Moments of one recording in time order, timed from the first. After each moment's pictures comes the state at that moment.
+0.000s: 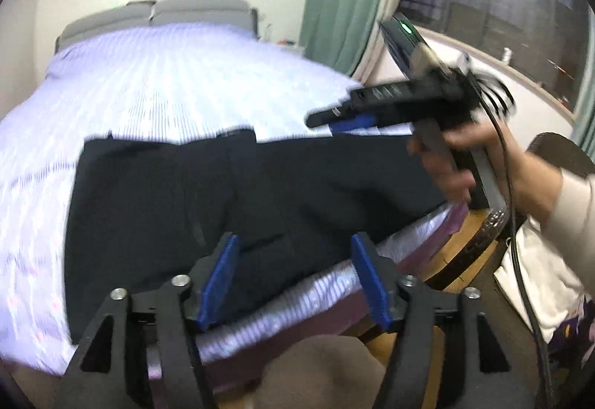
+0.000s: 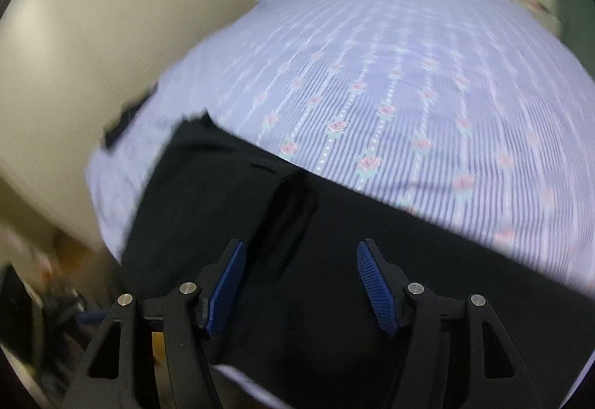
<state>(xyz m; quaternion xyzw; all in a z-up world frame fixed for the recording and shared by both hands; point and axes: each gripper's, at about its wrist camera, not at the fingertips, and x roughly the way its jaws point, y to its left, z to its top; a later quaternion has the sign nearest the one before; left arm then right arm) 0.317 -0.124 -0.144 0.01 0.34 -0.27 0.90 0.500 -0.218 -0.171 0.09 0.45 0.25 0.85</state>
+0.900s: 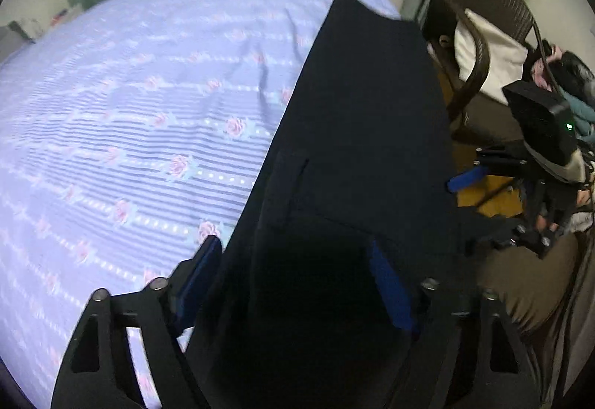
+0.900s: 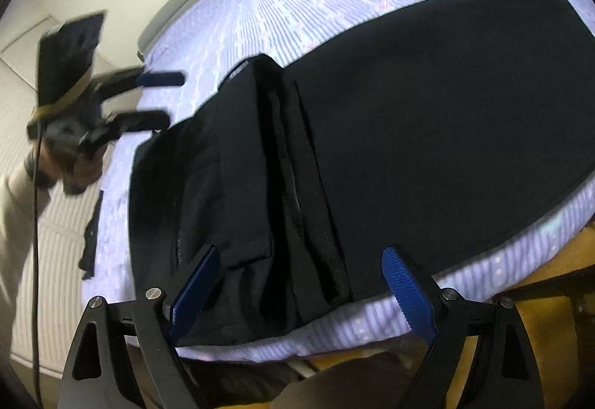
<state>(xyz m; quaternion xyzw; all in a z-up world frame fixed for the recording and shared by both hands) 0.592 -0.169 -0.176 0.35 0.45 -0.56 0.60 0.403 -0.137 -0.262 0.30 0.46 0.04 0.84</state>
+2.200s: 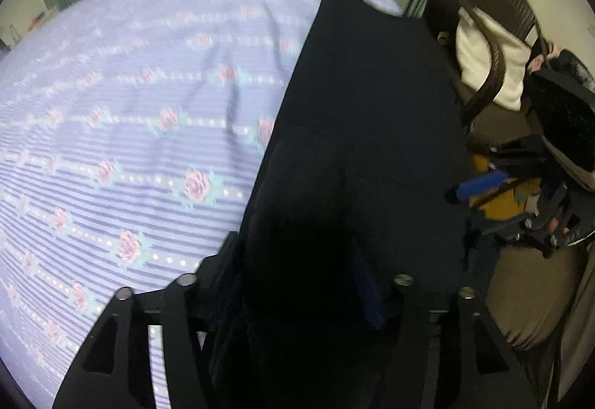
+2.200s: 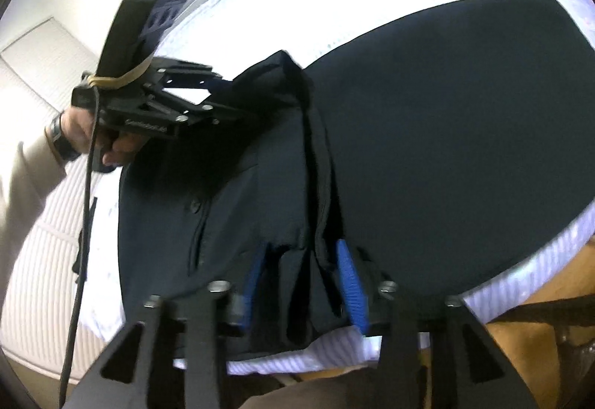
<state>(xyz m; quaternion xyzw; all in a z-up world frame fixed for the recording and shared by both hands) 0.587 -0.241 -0.194 0.35 0.44 -0.58 0.59 0.385 -0.180 -0.248 0.27 0.42 0.02 0.86</state>
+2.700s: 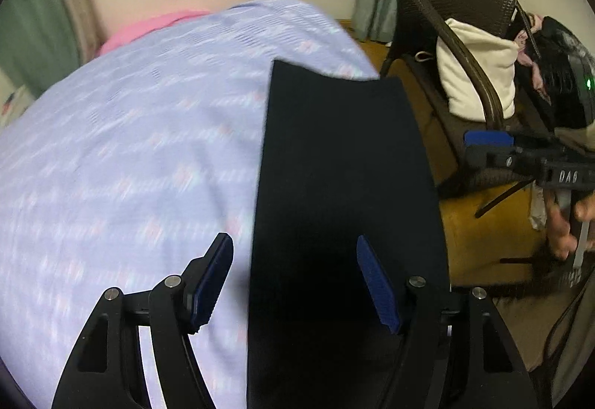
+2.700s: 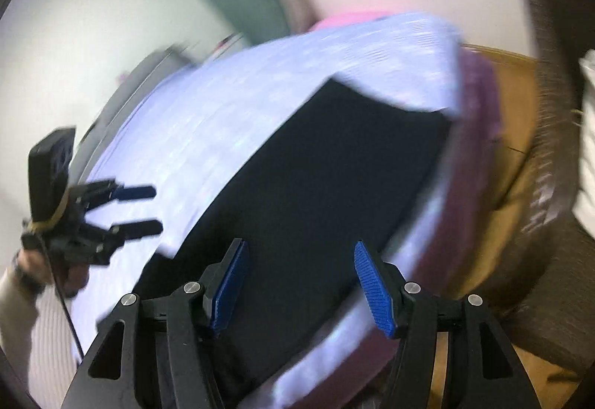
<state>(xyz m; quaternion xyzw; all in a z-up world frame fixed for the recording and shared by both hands) 0.548 -0.426 -0.153 0.41 0.38 -0.63 0.55 0.288 -0.320 -0.199 0.40 0.28 -0.28 0.82</state>
